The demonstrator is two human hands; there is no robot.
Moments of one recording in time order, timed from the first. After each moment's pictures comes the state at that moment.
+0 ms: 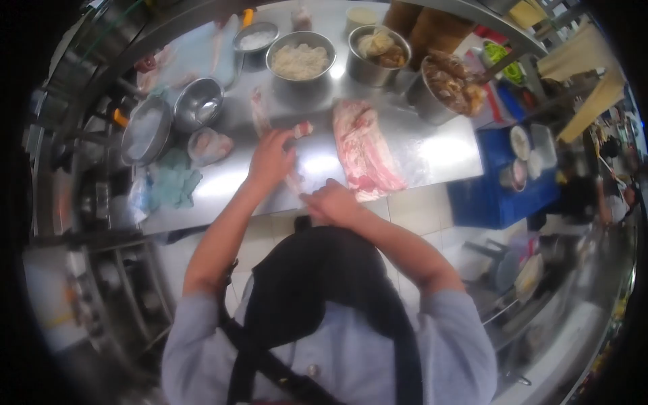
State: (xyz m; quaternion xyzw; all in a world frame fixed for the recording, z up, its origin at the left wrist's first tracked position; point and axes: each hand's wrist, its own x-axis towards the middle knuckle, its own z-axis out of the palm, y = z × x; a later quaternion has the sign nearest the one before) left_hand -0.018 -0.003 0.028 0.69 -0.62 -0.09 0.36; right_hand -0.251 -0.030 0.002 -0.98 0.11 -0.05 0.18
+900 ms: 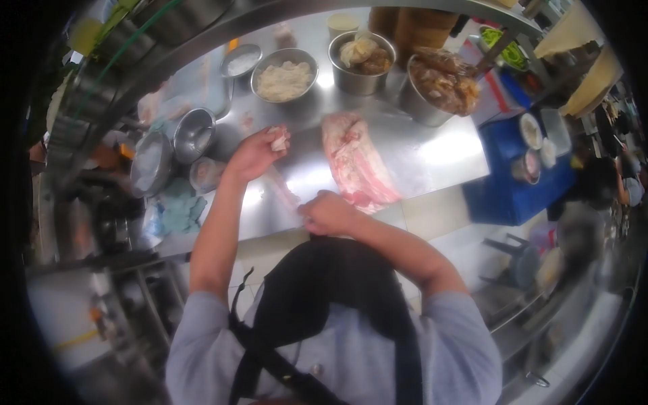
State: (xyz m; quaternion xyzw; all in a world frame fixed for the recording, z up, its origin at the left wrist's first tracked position) left_hand 0.029 -0.078 0.056 0.37 -0.16 -0.73 0.55; right_hand -0.240 -0.059 0.006 -0.95 0.09 -0.07 0.29
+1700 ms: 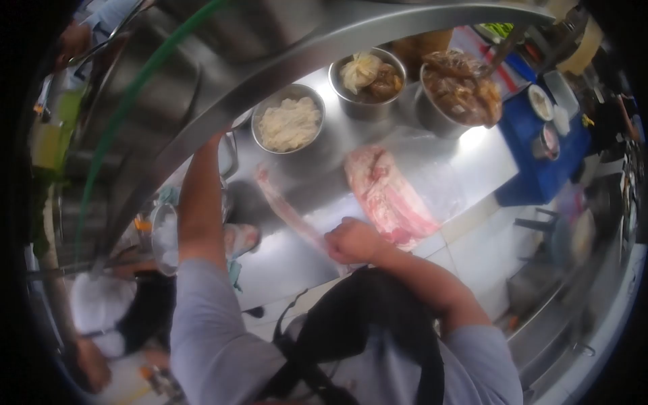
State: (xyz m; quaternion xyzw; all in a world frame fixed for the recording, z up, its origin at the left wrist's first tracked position) left_hand 0.279 -0.304 0.034 0.65 -0.73 -0.02 0.19; right_hand -0.195 -0.081 -0.014 -0.92 0.19 -0.22 0.26
